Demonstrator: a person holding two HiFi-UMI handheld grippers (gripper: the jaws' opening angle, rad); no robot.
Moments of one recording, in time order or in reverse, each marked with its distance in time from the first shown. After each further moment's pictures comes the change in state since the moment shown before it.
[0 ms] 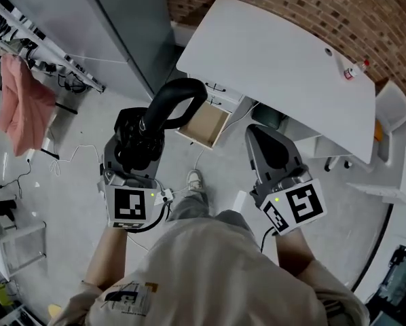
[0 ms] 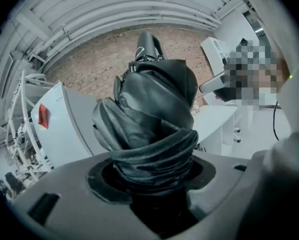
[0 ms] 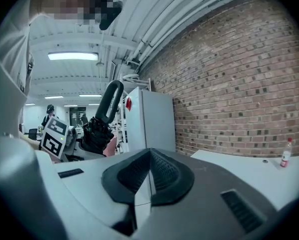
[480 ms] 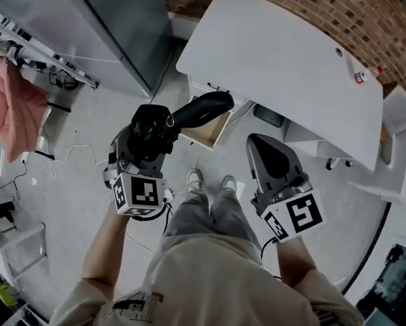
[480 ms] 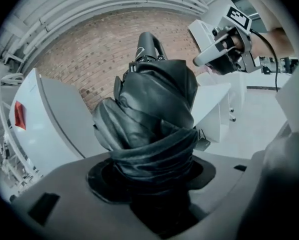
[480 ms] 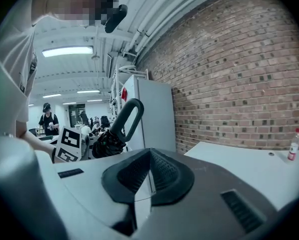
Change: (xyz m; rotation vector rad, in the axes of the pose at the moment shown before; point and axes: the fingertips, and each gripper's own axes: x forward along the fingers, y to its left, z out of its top) left arm 0.117 0.006 -0.081 0.148 0.107 -0.115; right arm 0.073 -0.028 -0.047 0.025 0.073 0.009
